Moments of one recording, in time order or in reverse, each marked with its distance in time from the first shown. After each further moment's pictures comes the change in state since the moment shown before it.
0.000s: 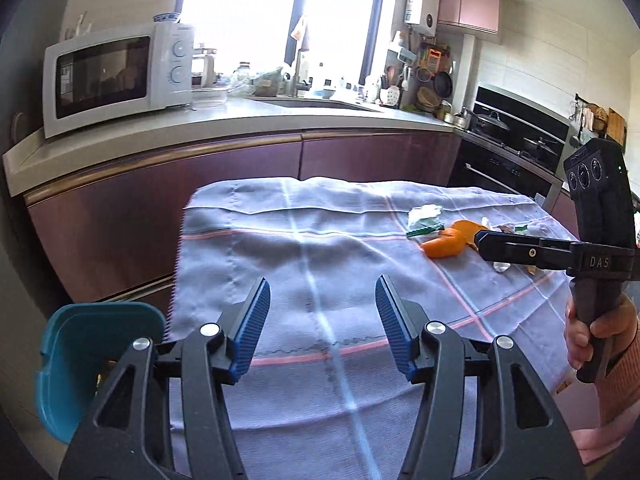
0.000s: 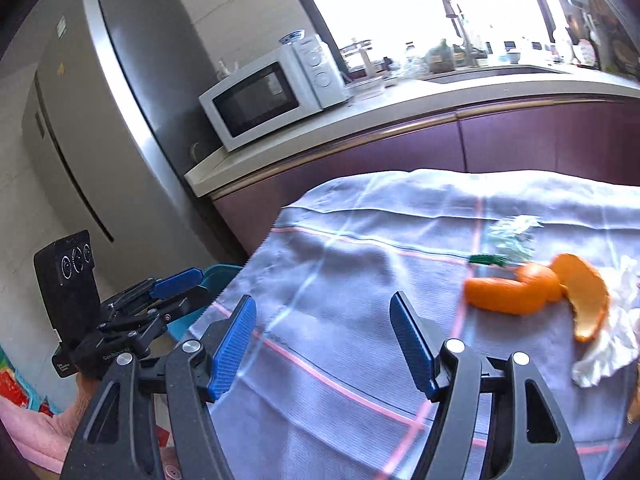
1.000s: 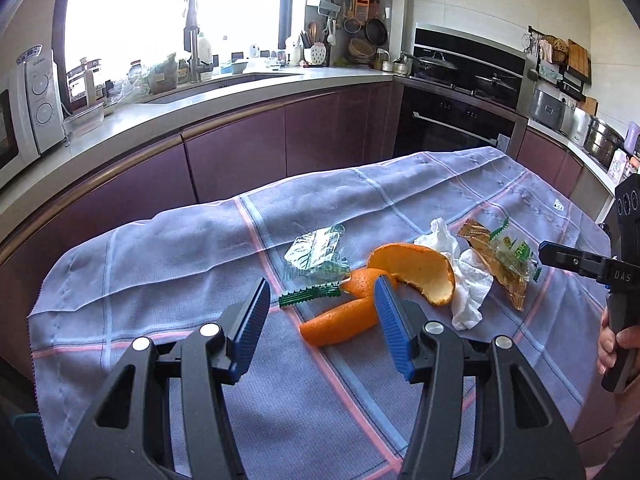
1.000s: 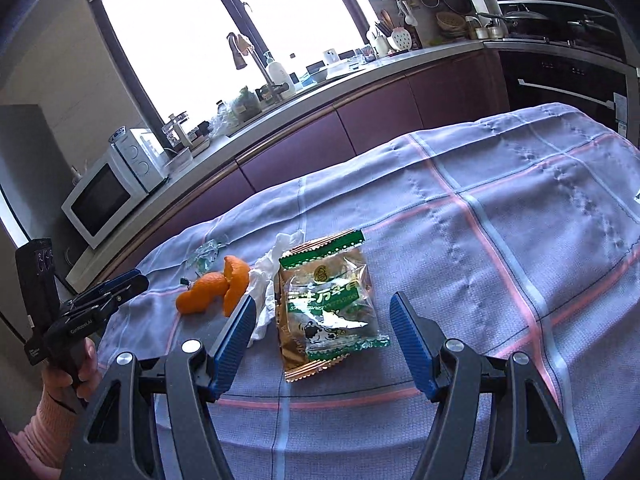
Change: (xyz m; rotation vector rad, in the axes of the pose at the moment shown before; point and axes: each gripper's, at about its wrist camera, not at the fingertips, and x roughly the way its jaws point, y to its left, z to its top) left arm 0.168 -0.156 0.067 0.210 0.141 -0.123; right arm -0.117 -0.192 -0.043 0.321 -0.158 -0.372
